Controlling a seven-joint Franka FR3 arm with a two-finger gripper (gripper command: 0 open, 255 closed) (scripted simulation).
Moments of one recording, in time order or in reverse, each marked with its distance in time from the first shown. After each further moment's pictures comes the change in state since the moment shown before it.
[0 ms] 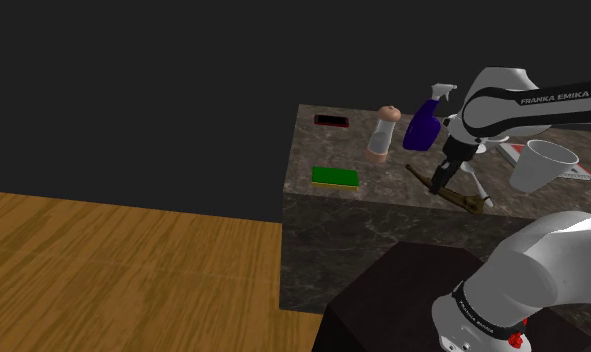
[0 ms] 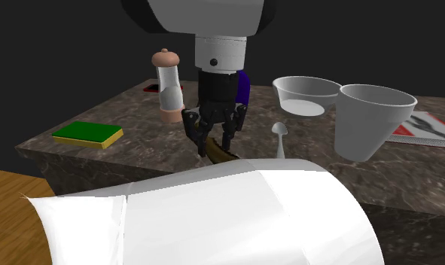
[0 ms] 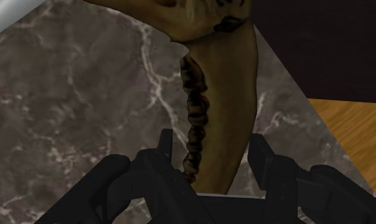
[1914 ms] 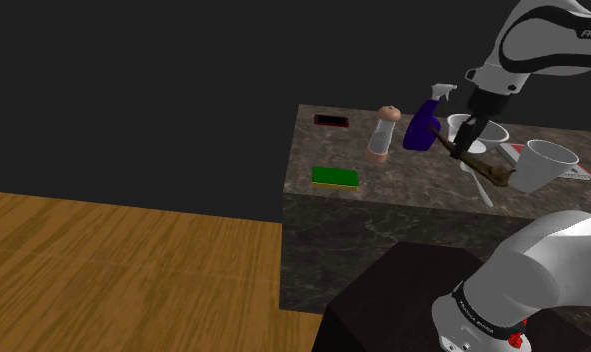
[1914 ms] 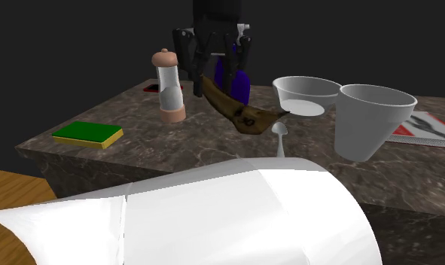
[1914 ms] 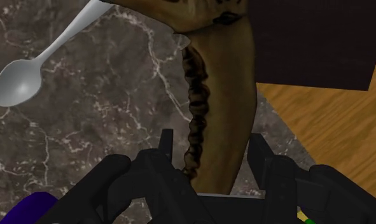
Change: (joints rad) arm 0.017 -0.105 0.093 0.273 0.066 -0.377 0.018
